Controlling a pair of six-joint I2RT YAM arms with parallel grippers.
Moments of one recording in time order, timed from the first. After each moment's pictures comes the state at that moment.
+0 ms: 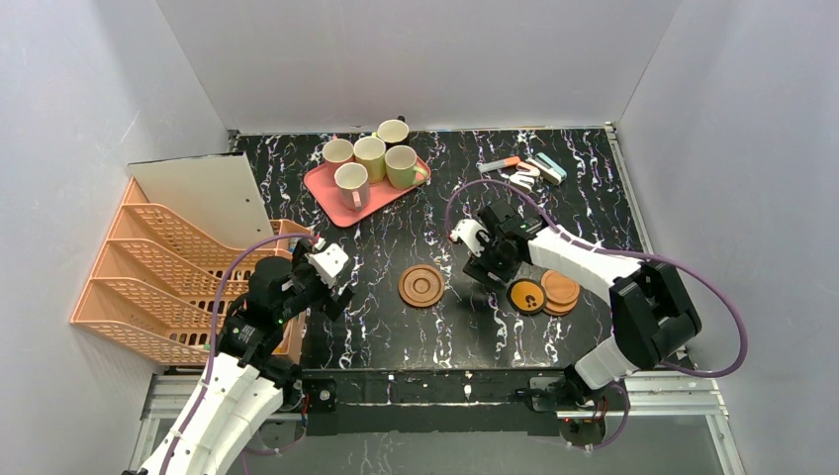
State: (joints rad) left arm -0.37 0.50 0.52 -0.49 0.25 0.38; right arm 0.61 1.52 0.97 -0.68 -0.05 -0.47
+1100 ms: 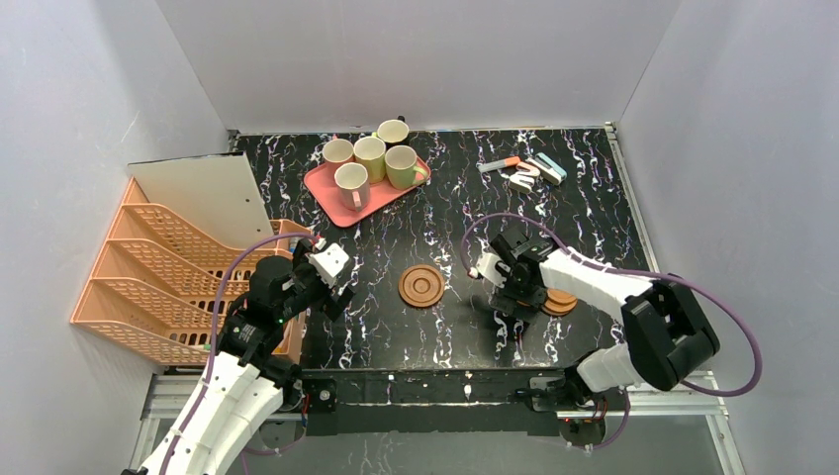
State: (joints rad) left arm -0.37 0.51 0.52 -0.49 0.25 0.39; right arm 0.61 1.38 0.77 -0.81 0.13 -0.60
